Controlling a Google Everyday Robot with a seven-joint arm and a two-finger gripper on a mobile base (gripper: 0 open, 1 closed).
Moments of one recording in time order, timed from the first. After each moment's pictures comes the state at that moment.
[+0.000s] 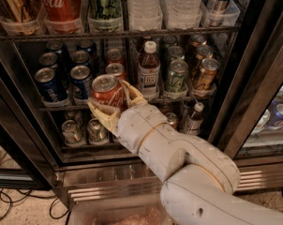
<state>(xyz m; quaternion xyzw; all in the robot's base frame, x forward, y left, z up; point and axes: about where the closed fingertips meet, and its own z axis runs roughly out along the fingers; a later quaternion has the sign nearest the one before) 0.472 0.066 0.926 -0.62 -0.28 -0.71 0.20</state>
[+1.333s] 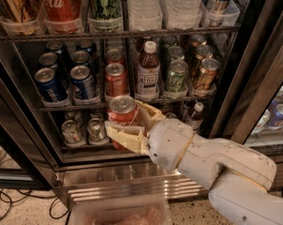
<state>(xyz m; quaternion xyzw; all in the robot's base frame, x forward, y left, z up) 0.433 0.036 0.898 -0.59 -0.33 -0.65 0.34</state>
